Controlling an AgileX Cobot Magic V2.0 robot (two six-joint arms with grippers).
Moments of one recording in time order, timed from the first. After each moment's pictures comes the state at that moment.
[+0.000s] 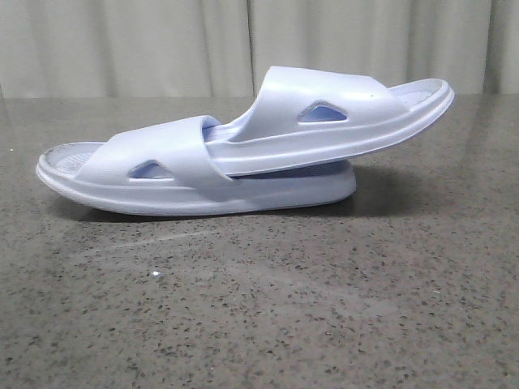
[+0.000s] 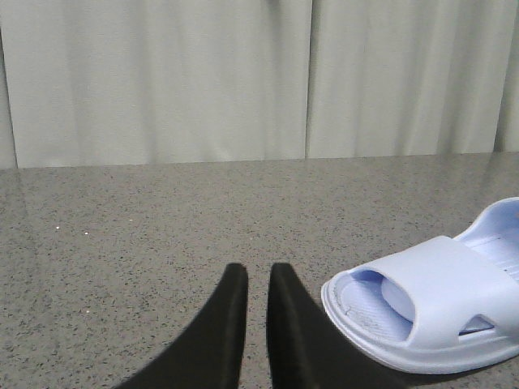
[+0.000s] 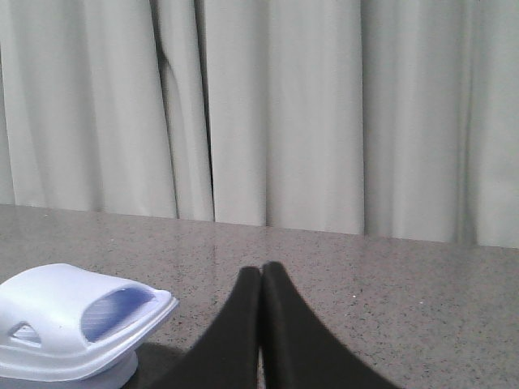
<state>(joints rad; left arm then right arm) -0.04 0.22 -0.16 -1.59 0.29 1.53 0.05 0.04 -0.19 1.21 0.17 -1.22</state>
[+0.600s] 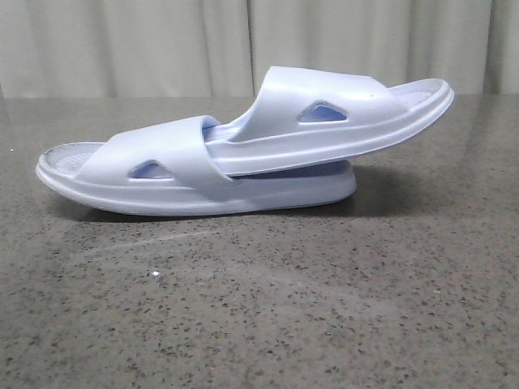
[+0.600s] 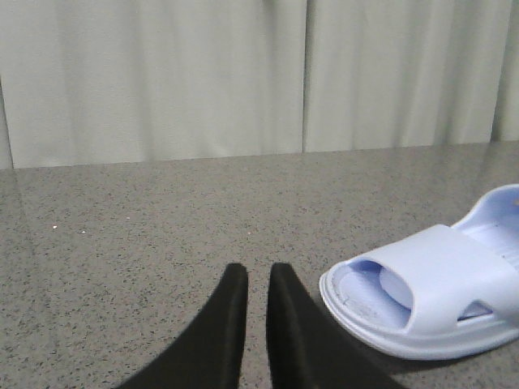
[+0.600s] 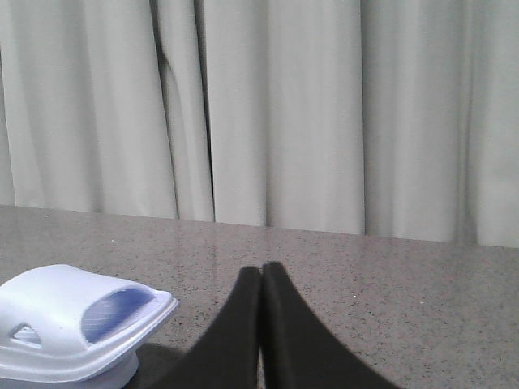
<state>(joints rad) -0.09 0.22 -0.15 -1.53 0.26 1.51 0.05 0.04 -0.19 1.22 0.17 -1.22</state>
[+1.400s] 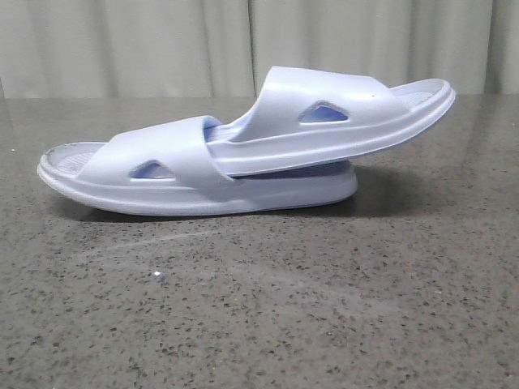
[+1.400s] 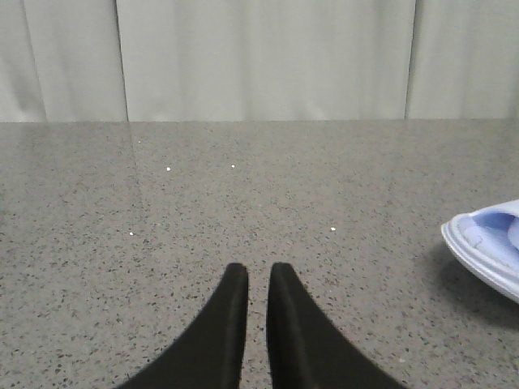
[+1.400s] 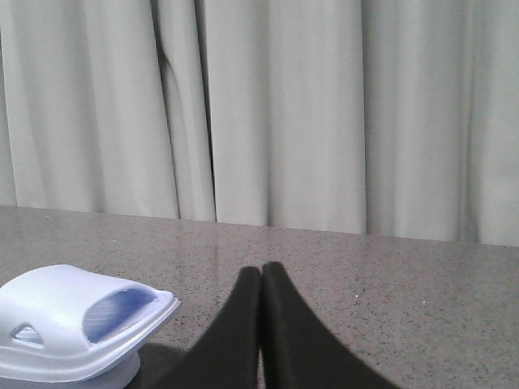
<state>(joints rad) -0.12 0.06 -0.01 -0.06 0.07 0.04 0.05 0.04 -0.19 1.22 0.17 -1.22</state>
